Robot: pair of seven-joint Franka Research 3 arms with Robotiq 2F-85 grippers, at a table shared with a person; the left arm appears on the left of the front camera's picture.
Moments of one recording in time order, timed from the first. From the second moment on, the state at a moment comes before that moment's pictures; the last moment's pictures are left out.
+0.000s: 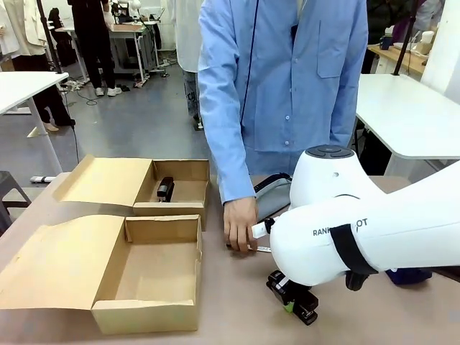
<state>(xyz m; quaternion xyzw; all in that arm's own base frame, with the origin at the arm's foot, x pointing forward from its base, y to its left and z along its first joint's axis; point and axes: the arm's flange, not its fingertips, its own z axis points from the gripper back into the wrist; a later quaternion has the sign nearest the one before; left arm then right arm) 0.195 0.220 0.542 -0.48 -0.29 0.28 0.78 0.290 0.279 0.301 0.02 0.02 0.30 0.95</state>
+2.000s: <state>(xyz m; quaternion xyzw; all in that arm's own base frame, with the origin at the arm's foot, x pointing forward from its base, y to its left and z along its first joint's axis) 0.195 0.222 0.541 -0.48 -0.29 0.28 0.78 0.230 0.301 0.392 0.12 0.02 0.06 0.99</state>
